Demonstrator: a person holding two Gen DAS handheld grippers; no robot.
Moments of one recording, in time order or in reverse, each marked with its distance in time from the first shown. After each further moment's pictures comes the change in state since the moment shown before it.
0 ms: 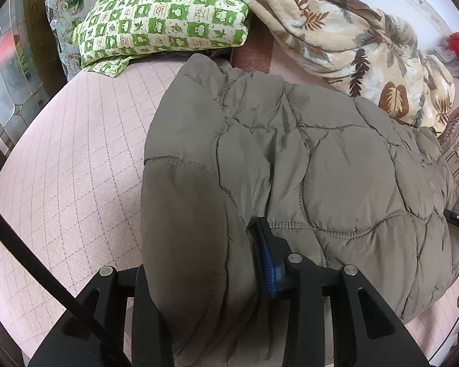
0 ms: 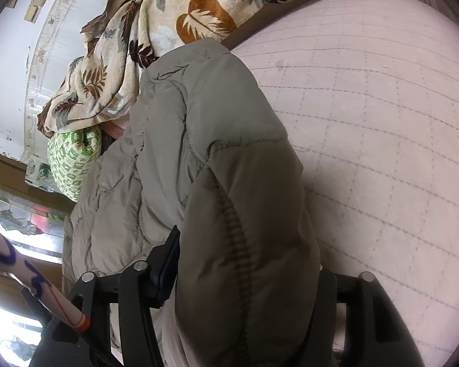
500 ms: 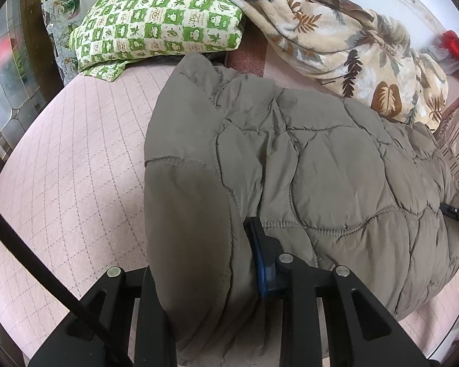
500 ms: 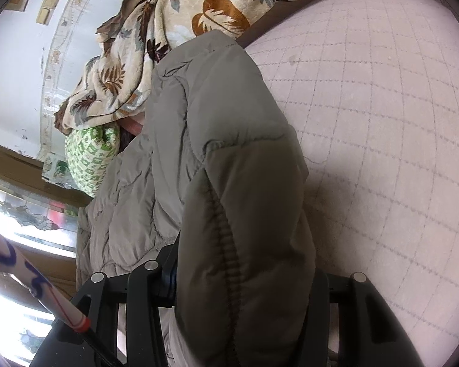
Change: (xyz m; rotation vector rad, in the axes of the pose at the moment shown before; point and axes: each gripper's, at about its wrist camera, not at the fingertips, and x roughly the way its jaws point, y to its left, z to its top) left arm -0.008 -0.002 -0.005 0.017 -0.015 -0.019; right arm -0.008 0.003 -0.004 -0.006 0.017 0.086
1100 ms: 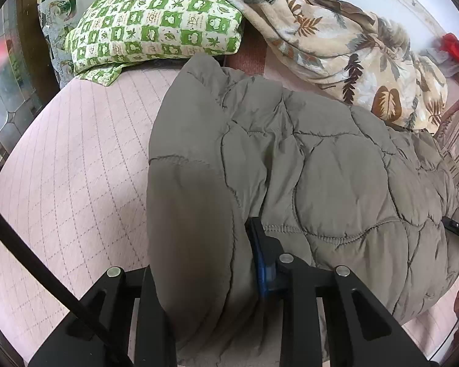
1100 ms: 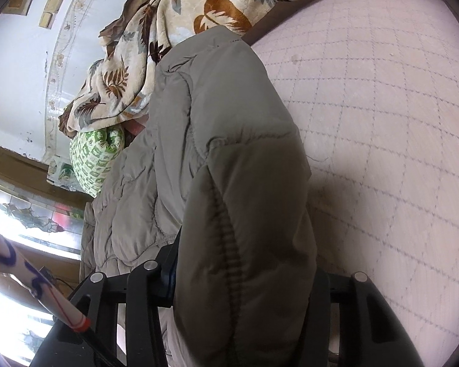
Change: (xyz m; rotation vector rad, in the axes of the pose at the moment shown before) left arm 0.007 0.005 0.015 0.004 -0.006 -0.021; right arm 0.001 -0.001 -0.011 0.011 -0.017 0.043
